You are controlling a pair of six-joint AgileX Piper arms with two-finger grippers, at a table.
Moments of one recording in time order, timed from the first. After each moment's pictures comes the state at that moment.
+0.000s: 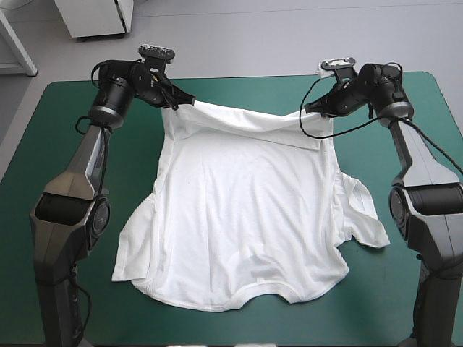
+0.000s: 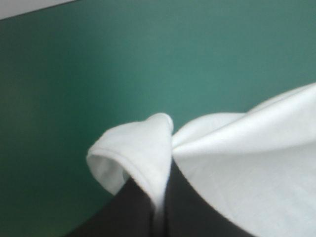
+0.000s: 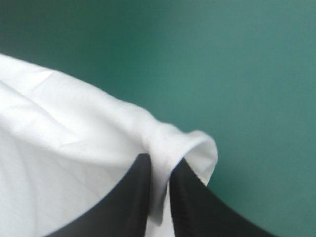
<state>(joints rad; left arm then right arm) -0.22 2.14 -2.24 -0.08 1.04 0.14 0.07 2.17 -2.10 0.26 1.00 -0.29</state>
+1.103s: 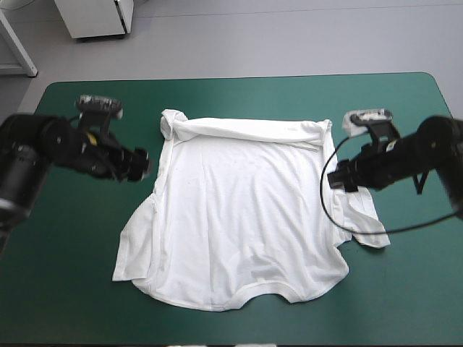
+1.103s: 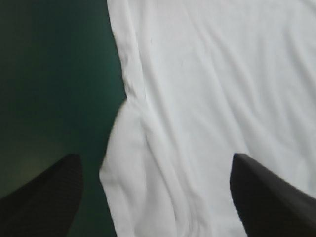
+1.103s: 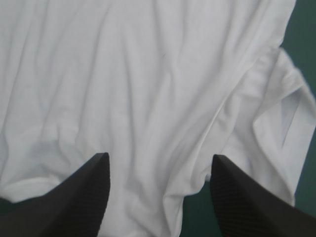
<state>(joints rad) -0.22 1.31 -1.43 -0.10 1.25 0.04 0.09 1.31 -1.31 0.35 1.21 -0.29</state>
